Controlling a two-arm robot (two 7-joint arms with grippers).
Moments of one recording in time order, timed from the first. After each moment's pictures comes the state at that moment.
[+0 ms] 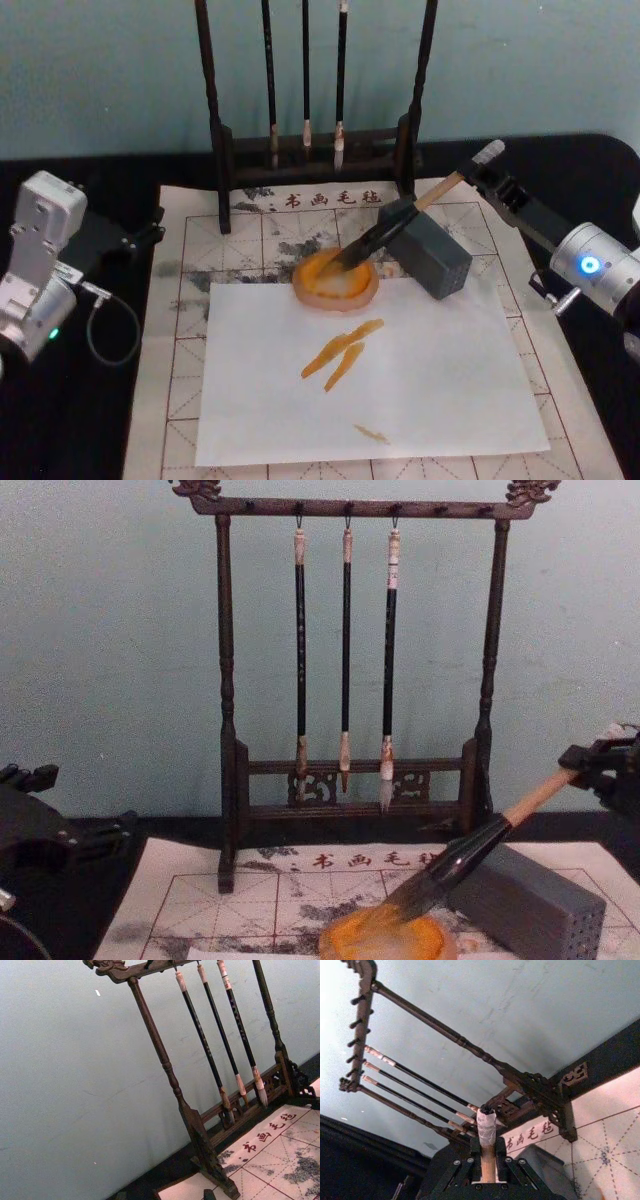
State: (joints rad) left arm -0.20 0.60 0.45 -1.41 -0.25 -0.12 0.03; right arm 0.27 0.41 -0.26 -1.33 1.37 0.34 0.27
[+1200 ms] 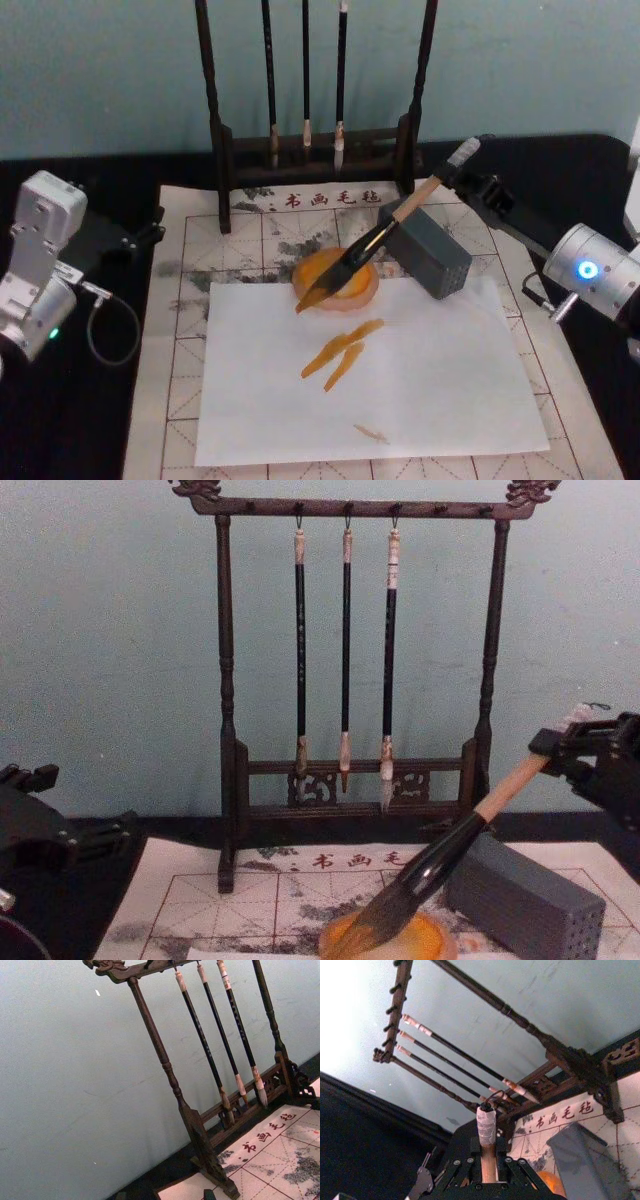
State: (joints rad) left arm -0.20 0.60 0.45 -1.41 -0.25 -0.12 0.03; right arm 0.26 0.50 -0.36 -1.42 1.45 0.36 0.31
